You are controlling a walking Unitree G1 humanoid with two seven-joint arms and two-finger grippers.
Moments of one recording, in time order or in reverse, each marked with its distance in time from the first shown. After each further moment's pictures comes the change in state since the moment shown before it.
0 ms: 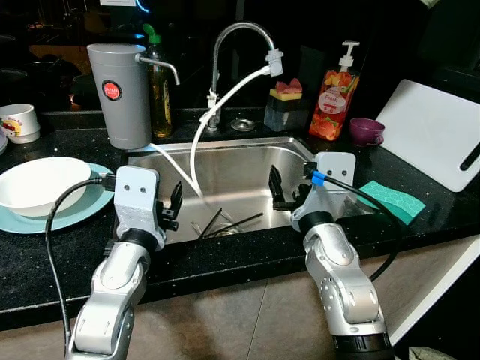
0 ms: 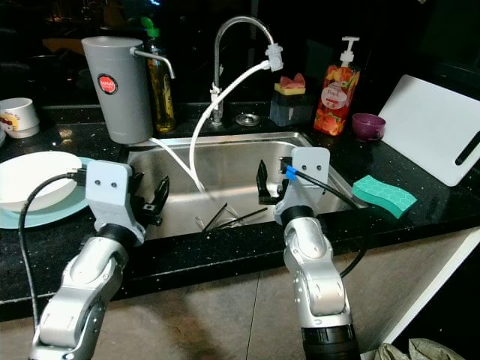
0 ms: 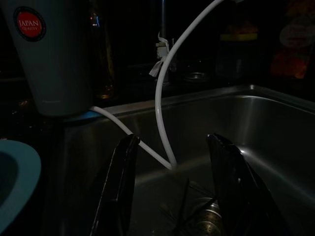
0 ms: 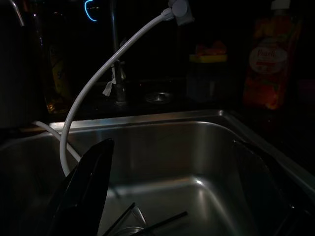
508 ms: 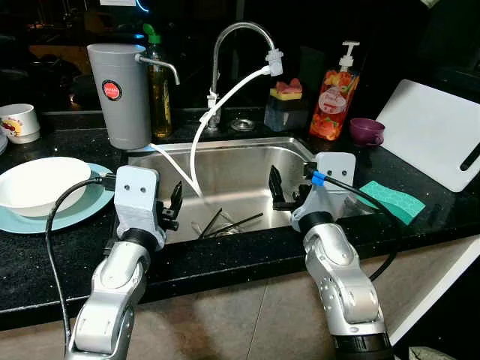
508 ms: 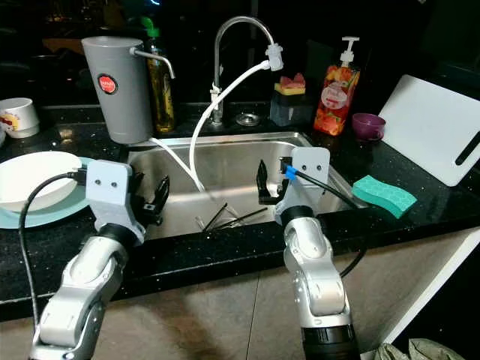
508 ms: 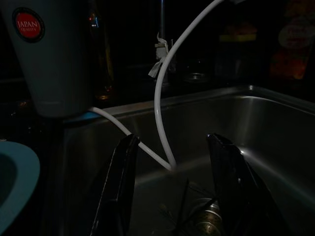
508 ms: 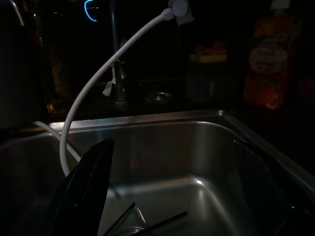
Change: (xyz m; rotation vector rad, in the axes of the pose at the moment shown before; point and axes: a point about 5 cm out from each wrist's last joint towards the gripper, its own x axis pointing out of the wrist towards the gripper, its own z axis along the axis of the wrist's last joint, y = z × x) left arm 0.001 0.000 0.001 0.000 -0.003 -0.004; right arm 0.000 0.000 0.000 0.000 0.000 0.000
